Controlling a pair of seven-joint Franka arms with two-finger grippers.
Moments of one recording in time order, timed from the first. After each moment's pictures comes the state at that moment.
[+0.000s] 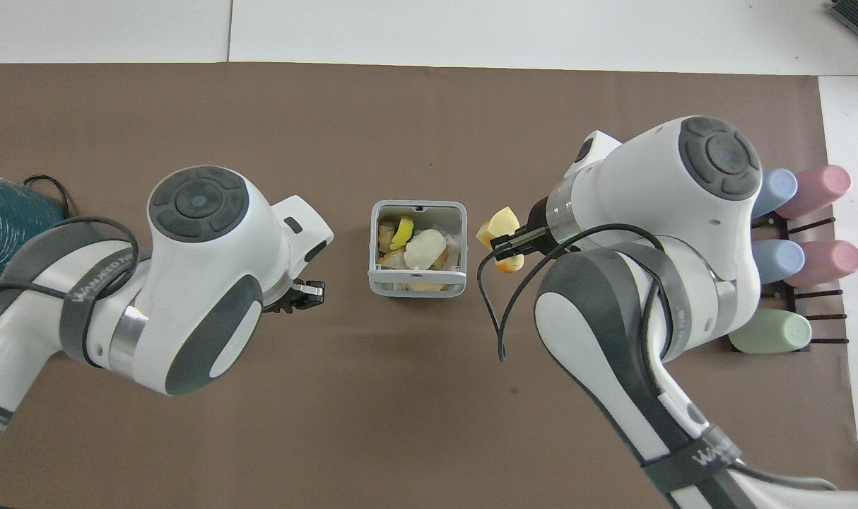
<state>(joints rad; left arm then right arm) -0.32 0.04 -0.01 -1.92 0.01 1.88 -0.33 0.44 0.26 -0.03 -1.67 0.28 2.01 -0.22</state>
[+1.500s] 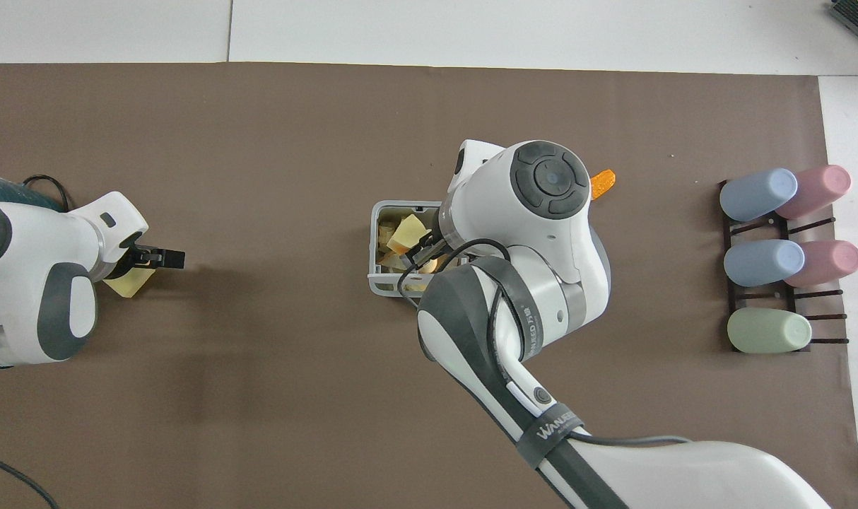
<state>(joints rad) 0.04 0.15 0.00 -2.26 0.02 2.49 0.19 0.56 0.35 -0.04 -1.64 0.25 2.13 -0.22</state>
